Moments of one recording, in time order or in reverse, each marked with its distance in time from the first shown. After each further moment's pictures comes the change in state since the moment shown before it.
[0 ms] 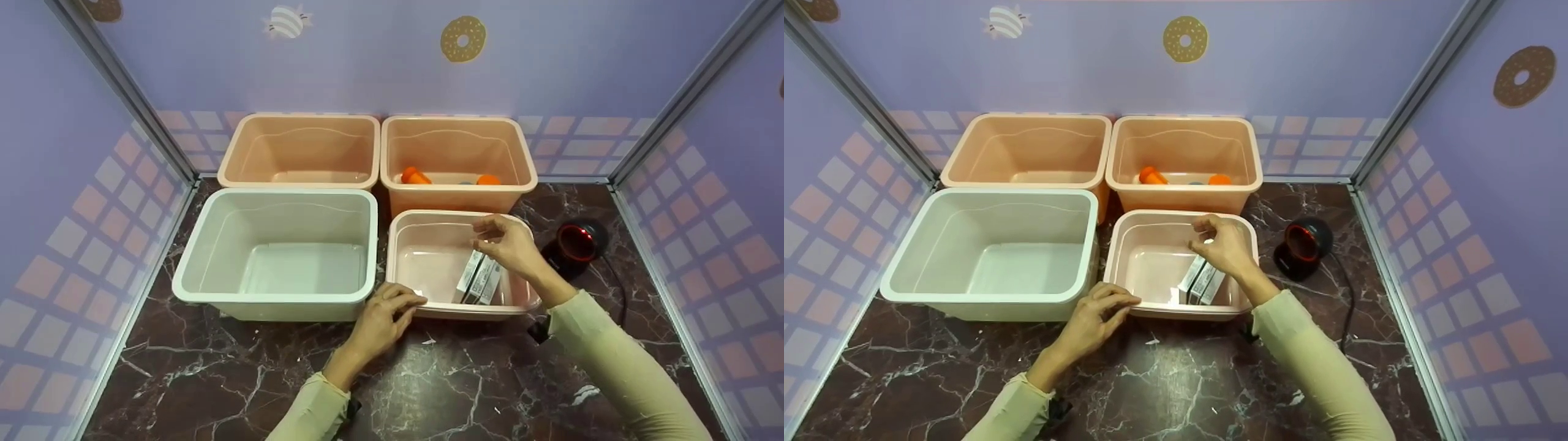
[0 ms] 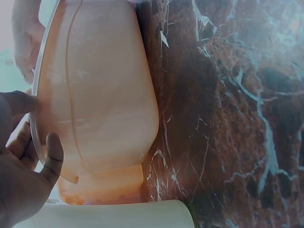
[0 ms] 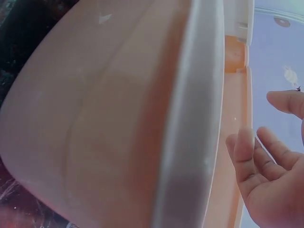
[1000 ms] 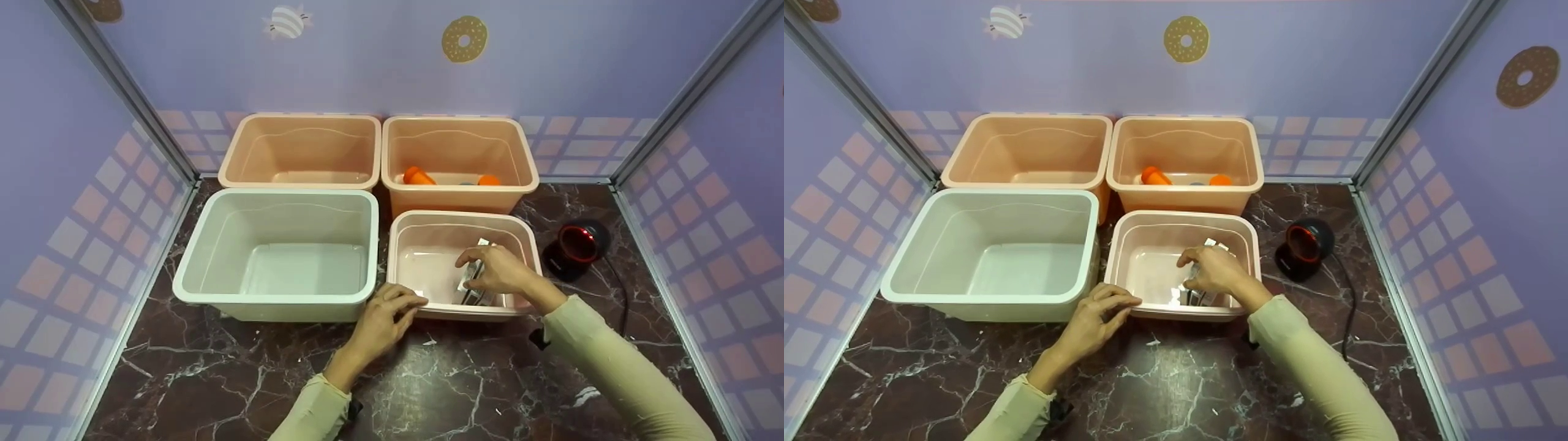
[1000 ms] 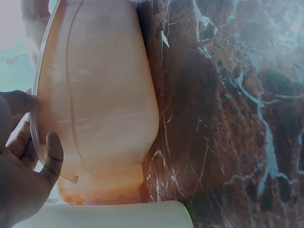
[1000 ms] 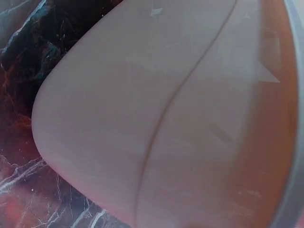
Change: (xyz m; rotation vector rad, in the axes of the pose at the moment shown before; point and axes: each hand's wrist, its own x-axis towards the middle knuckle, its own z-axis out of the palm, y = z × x) left_hand 0.000 -0.001 0.000 -0.015 0.014 0.020; right_hand -0.012 0.015 0.018 -0.428 -0.316 -0.268
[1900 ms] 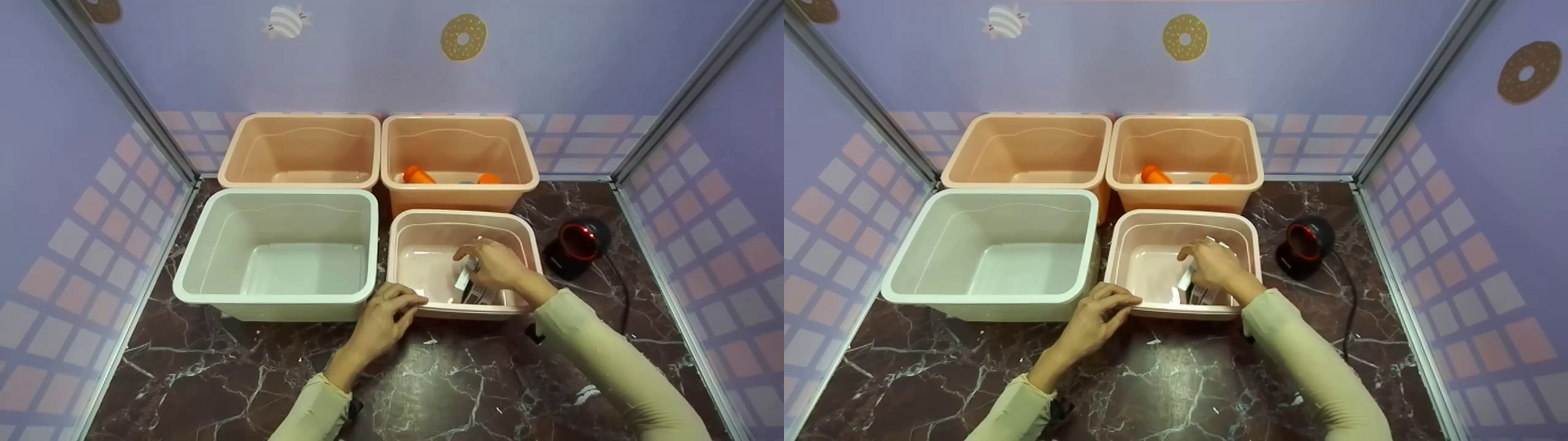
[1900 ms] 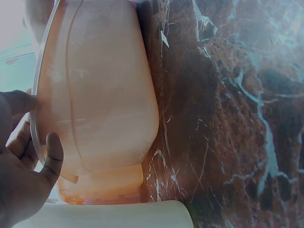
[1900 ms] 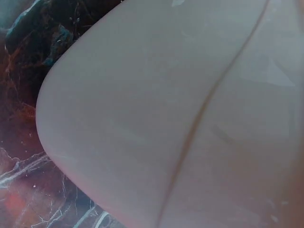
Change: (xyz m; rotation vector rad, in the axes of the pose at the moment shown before) left_hand -0.001 0.000 -0.001 0.016 -0.011 -0.007; right_hand 0.009 0.008 0.007 -0.200 0.026 -0.055
